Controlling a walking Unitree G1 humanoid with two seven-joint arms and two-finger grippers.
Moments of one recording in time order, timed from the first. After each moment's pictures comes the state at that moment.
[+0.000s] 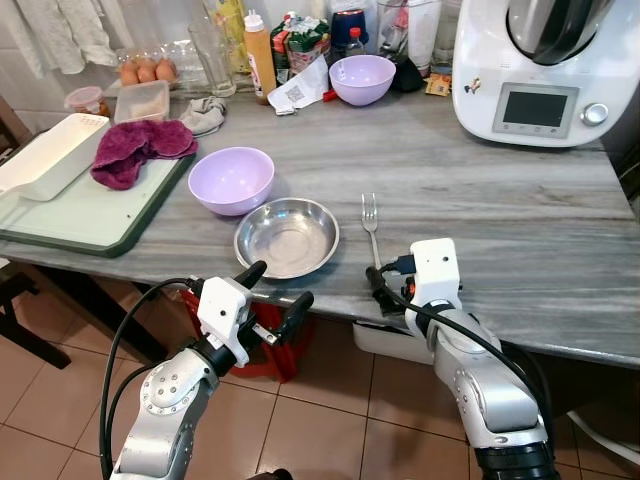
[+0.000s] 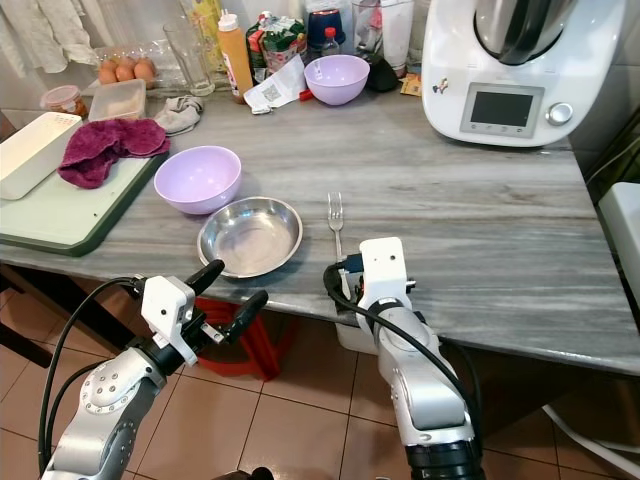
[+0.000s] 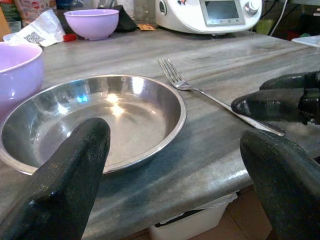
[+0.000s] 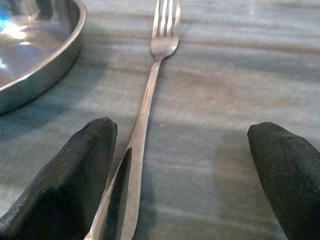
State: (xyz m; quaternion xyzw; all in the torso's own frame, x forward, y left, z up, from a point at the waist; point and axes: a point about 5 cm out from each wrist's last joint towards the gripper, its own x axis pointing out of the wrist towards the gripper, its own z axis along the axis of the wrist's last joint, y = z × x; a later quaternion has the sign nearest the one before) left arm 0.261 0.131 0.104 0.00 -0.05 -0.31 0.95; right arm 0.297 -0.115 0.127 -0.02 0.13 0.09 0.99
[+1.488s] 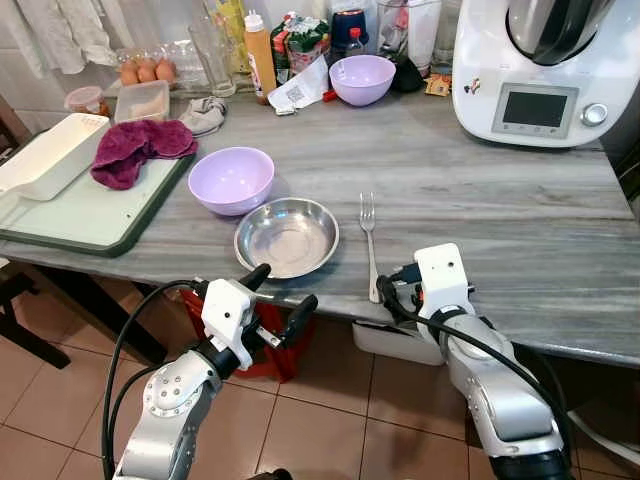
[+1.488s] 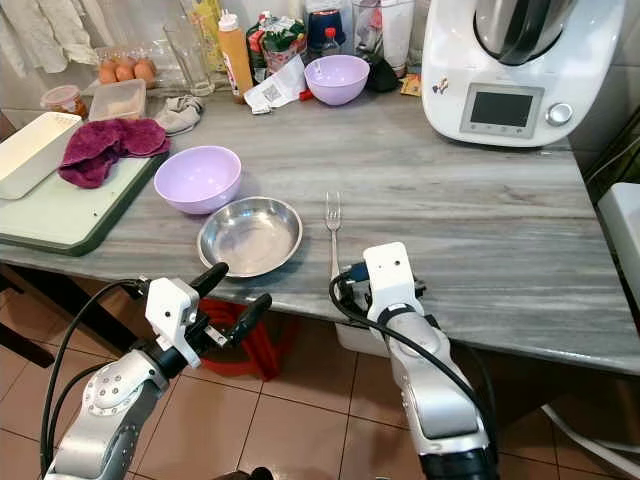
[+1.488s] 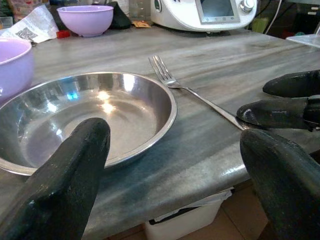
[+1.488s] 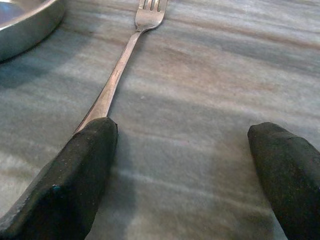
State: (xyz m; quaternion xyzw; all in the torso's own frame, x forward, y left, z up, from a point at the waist) left arm 0.258 0.127 0.103 0.00 -0.04 -0.32 0.95; right arm 0.293 -0.125 0.123 -0.08 0.15 0.10 0.98
